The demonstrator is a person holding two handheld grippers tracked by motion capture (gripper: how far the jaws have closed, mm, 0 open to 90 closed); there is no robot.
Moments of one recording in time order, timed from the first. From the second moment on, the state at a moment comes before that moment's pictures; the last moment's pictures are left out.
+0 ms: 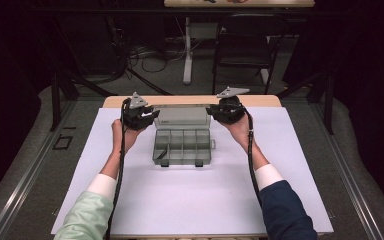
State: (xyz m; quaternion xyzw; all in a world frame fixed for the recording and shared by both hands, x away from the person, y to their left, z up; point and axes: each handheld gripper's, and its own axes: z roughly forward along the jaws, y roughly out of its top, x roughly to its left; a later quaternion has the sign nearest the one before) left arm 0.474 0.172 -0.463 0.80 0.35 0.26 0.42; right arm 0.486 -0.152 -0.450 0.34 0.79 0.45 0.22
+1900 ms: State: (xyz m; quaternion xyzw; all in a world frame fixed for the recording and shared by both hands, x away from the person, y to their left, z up) left arm 0.423 0.176 -0.488 0.80 0.31 0.28 0.43; right arm 0.427 -0.151 -0.474 0.29 0.81 0.43 0.28
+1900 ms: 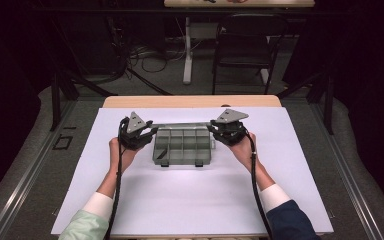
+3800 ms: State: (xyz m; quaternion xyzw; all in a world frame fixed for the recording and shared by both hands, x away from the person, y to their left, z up) left arm 0.396 0.180 -0.509 0.80 0.32 0.26 0.43; right arm 0.398 -0.154 -0.503 0.28 0.81 0.43 0.29
